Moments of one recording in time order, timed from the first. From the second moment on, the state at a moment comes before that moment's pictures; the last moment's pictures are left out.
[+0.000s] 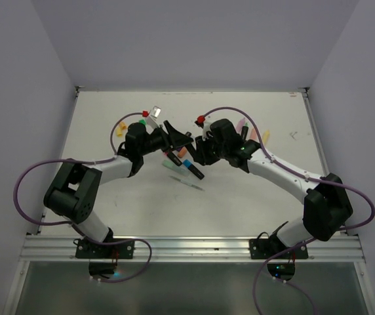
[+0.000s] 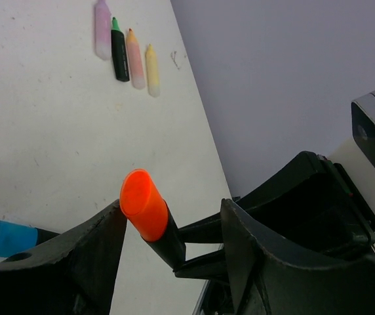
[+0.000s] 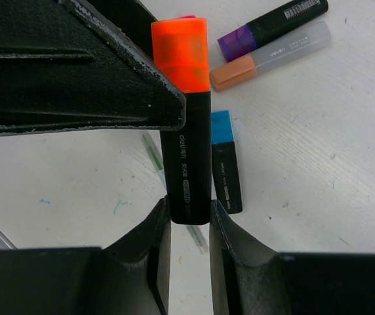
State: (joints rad) left arm -0.41 1.63 0.76 0.69 0.59 -0.99; right arm 0.67 1.49 1.10 -0.32 -0.13 0.22
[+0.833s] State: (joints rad) left arm -0.43 1.67 0.80 0.74 0.58 -1.05; right arm 0.68 1.47 1.09 -0.29 -0.15 0.26
